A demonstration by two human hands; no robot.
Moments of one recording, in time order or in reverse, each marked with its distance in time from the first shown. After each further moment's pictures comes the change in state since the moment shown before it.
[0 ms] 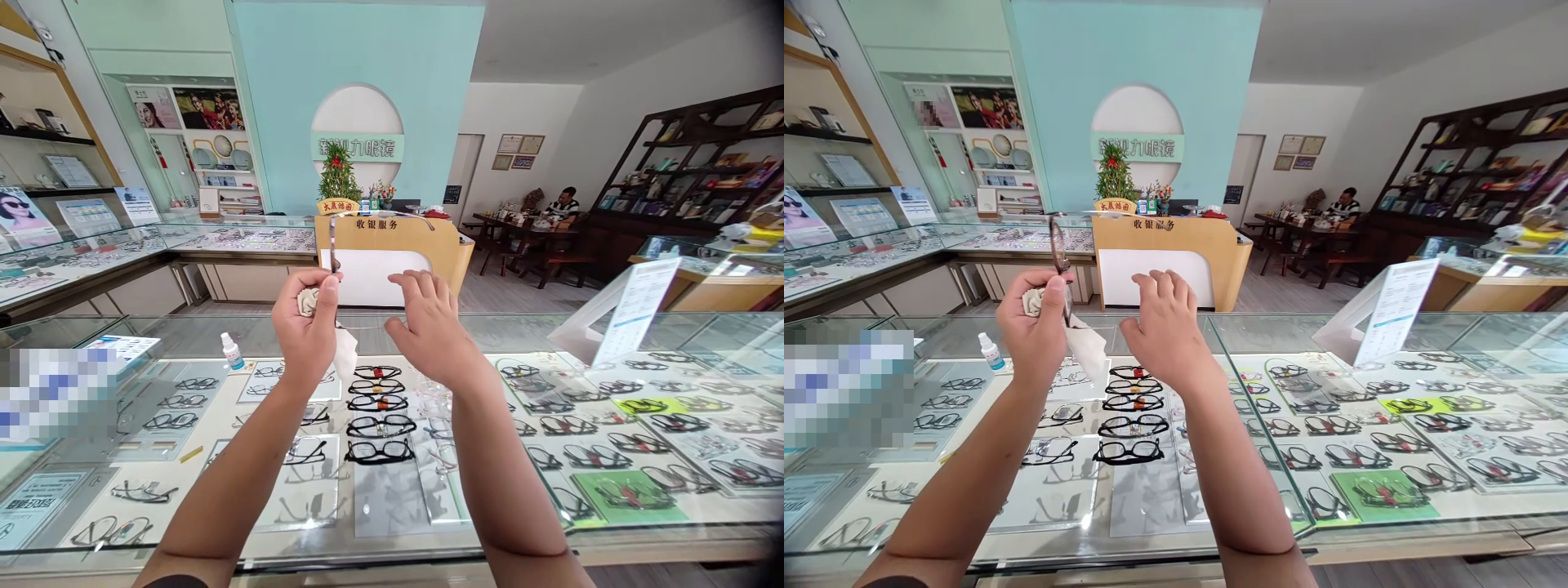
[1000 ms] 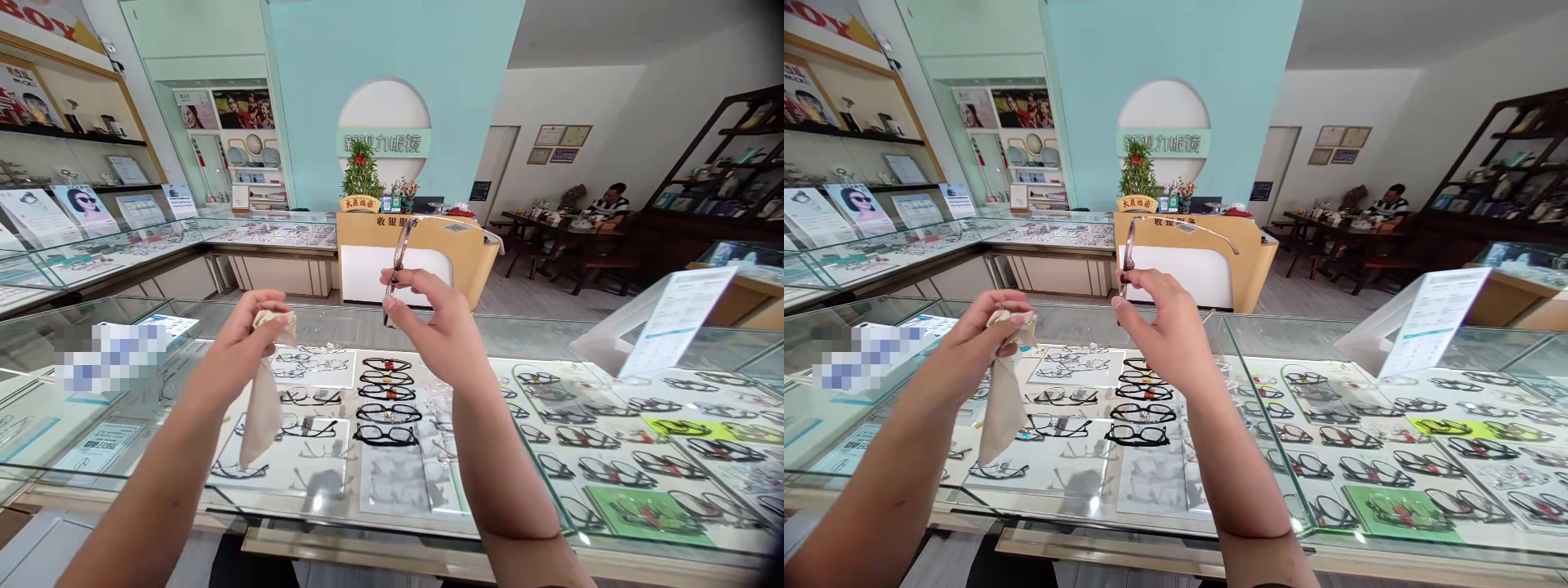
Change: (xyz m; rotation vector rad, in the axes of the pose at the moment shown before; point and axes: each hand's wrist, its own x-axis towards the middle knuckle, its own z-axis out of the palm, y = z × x) left_hand 0.010 0.042 -0.135 0.385 -0.296 -0.598; right_hand -0.005 -0.023 -0.017 0.660 0.133 -0.124
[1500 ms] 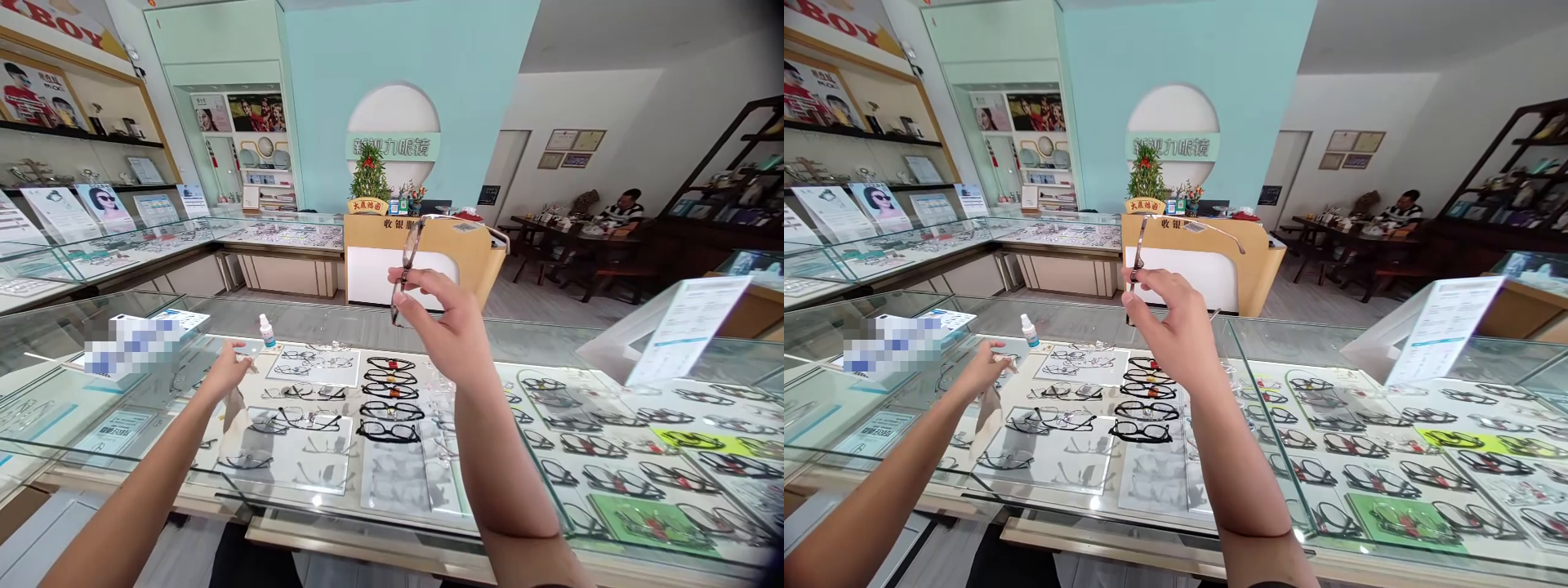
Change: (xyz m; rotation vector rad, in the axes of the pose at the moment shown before) left_hand 0.037 -0.193 -0.068 0.547 0.123 -0.443; right_hand -0.001 -0.005 -0.001 0.039 0.039 -0.051
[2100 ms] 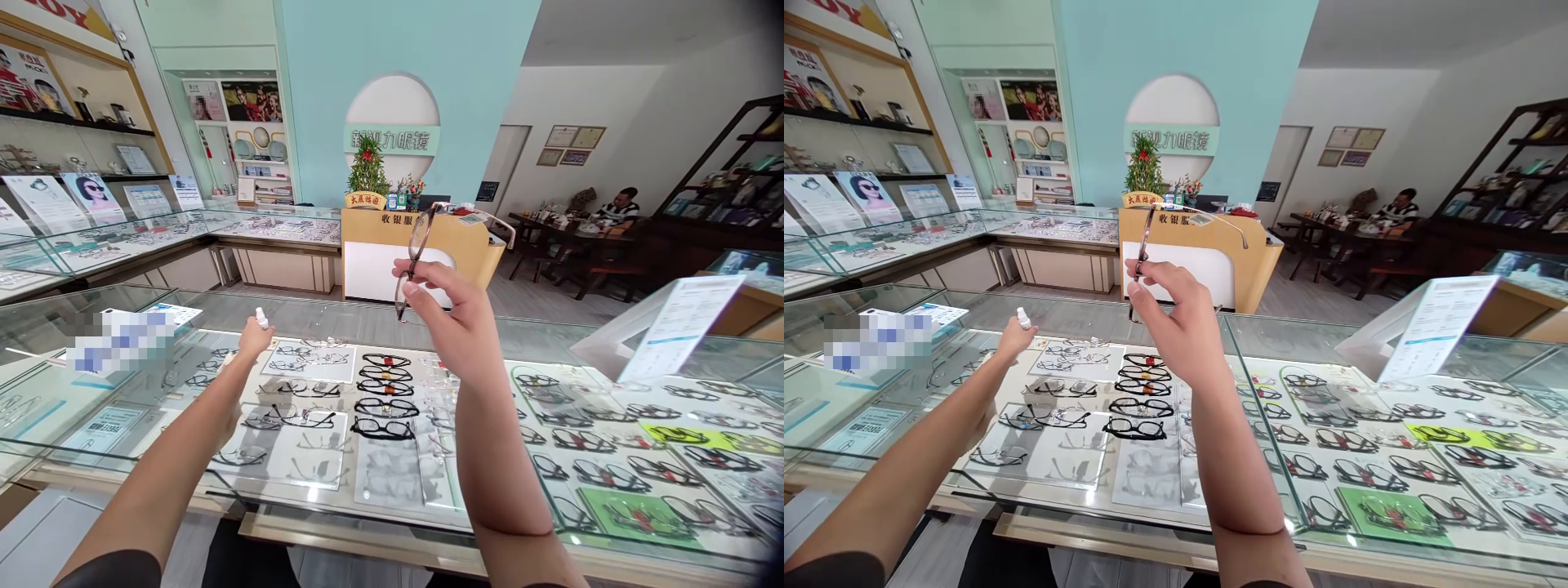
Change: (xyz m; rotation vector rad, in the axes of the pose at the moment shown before) left_hand 0.058 0.058 0.056 -0.081 0.079 -0.068; right_hand 0.001 -0.002 -0.011 0.008 0.012 0.050
